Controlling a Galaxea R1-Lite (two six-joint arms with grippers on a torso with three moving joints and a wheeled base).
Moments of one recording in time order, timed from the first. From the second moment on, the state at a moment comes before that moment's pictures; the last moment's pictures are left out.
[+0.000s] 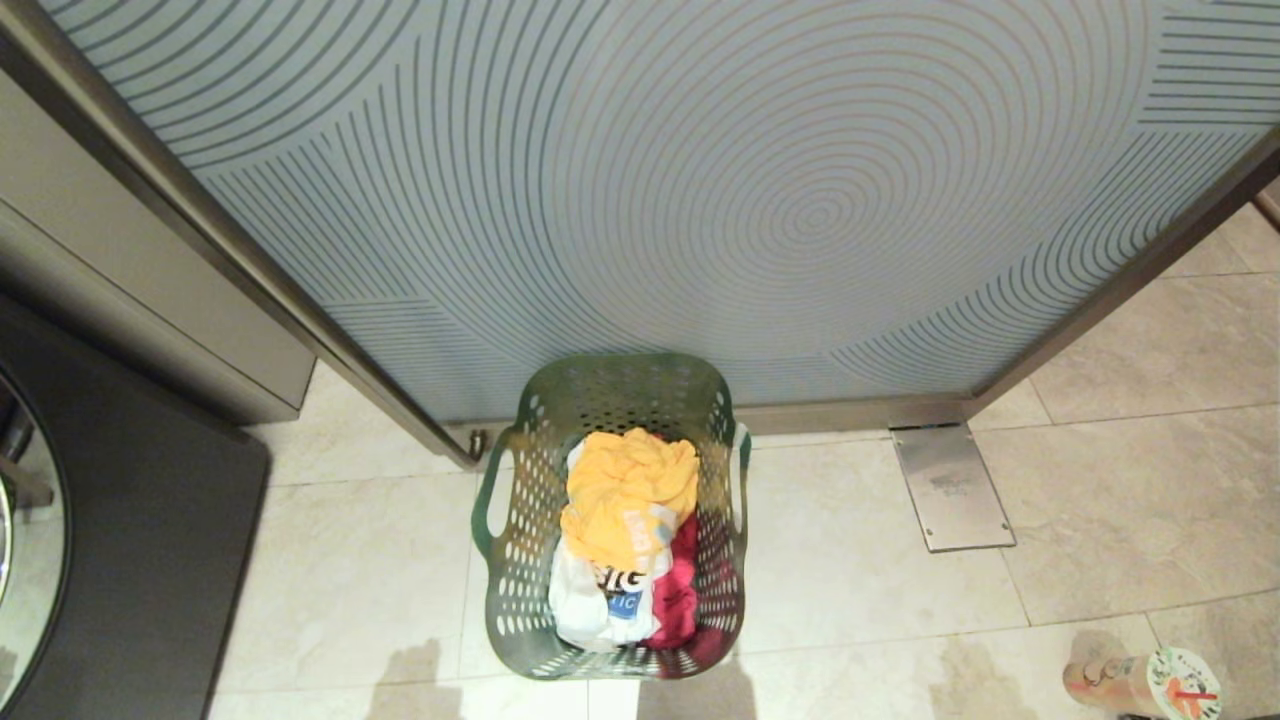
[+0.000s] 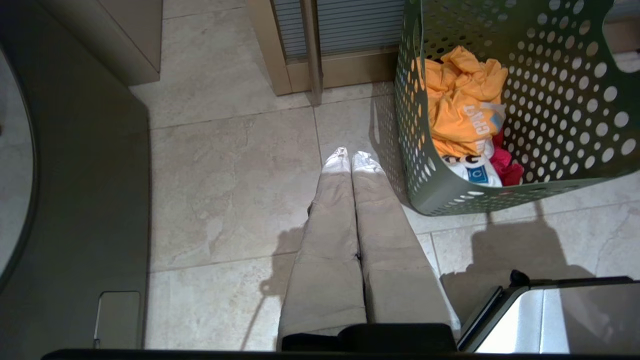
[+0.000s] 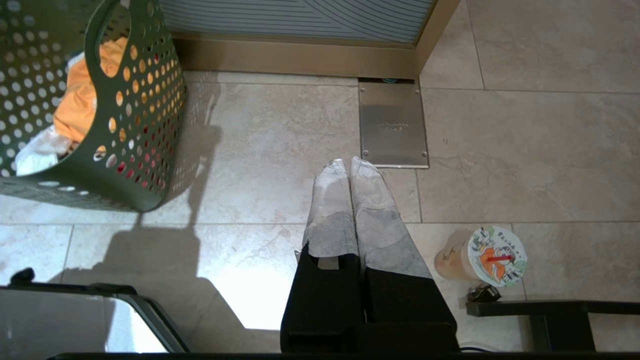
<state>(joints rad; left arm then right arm) 0.00 0.00 0.00 0.01 -0.02 0.10 0.00 0.00 0.00 0.00 0.01 -0.09</state>
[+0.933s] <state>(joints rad) -0.01 0.70 -0.67 0.27 -0.27 0.16 0.00 0.67 -0.71 0.42 0.10 0.15</state>
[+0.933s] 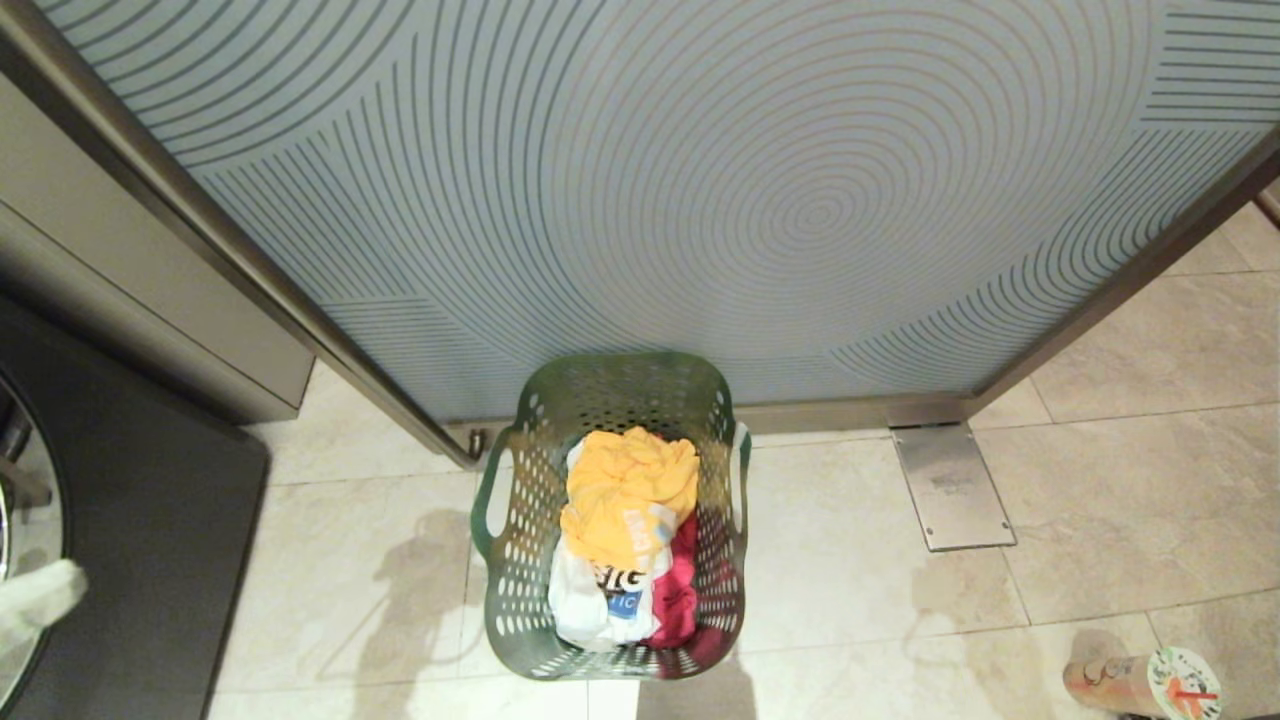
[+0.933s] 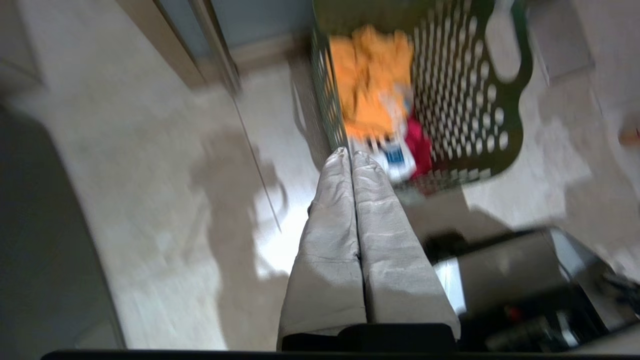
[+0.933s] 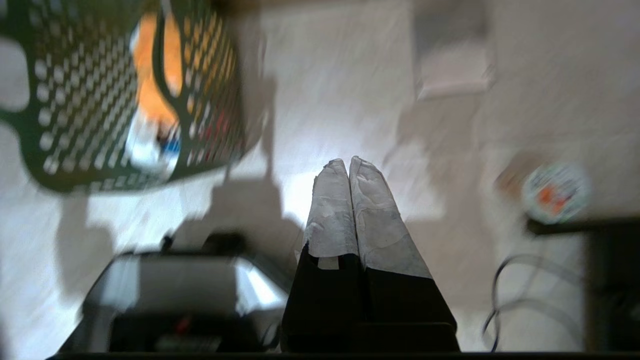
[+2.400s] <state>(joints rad) -0.43 1.33 -0.66 0.23 -0.26 -0.16 0.26 1.40 -0.99 0.45 0.38 0.70</state>
